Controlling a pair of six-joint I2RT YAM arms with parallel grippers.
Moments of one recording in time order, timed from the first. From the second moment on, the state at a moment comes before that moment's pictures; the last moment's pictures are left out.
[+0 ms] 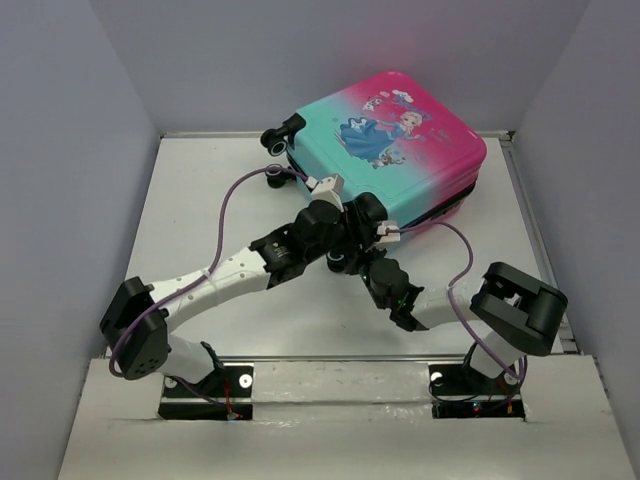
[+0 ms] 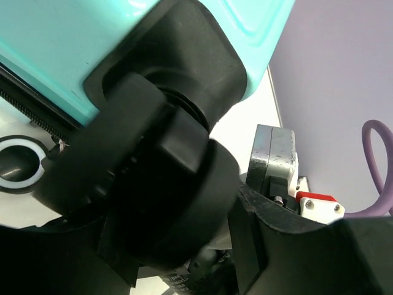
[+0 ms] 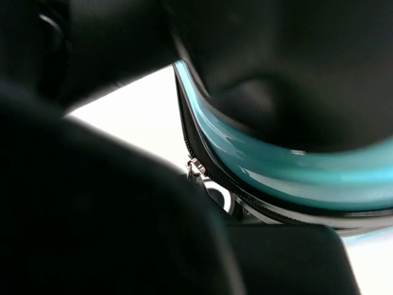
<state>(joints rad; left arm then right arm) -0.93 1.40 1.06 -0.04 -0.09 -0.89 0.97 1.56 0.51 0.98 0.56 0.47</state>
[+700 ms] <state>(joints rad) -0.25 1.03 1.27 -0.37 -0.05 -0.39 1.06 1.16 0.13 1.00 0.50 0.62</state>
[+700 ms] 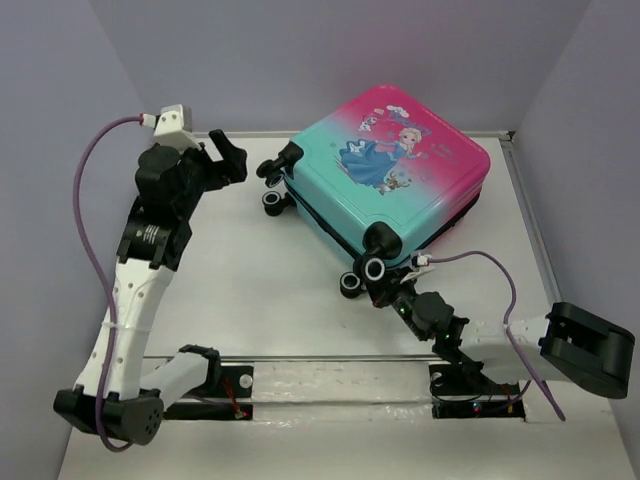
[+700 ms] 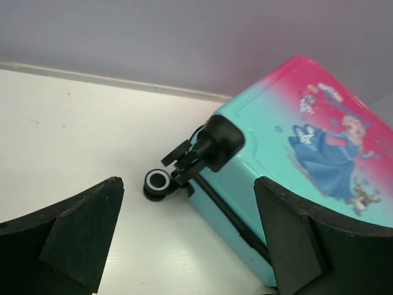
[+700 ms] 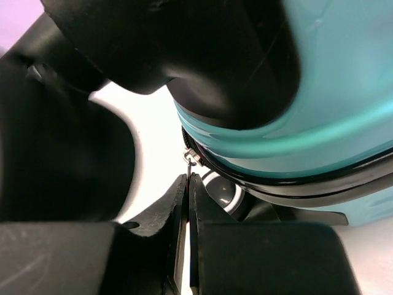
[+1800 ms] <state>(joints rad) -0.26 1.77 1.51 -0.43 0.20 0.06 1.06 1.17 0.16 0.95 0.42 0.59</state>
